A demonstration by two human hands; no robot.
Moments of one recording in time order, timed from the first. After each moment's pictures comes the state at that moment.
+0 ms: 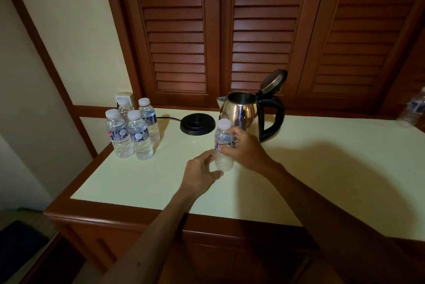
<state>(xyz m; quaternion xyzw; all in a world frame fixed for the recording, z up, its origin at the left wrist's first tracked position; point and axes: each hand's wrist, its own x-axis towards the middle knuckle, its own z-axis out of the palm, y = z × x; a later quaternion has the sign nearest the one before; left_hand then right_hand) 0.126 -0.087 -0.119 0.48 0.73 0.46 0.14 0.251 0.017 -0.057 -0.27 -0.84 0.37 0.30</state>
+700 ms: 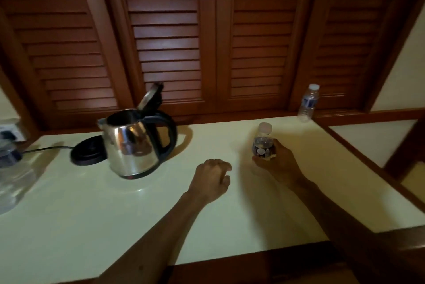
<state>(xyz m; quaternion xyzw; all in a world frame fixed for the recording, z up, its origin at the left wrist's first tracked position) 0.348 0.113 -0.116 0.74 0.64 0.21 -0.02 0.553 0.185 -0.078 -0.46 -0.74 0.32 0.38</state>
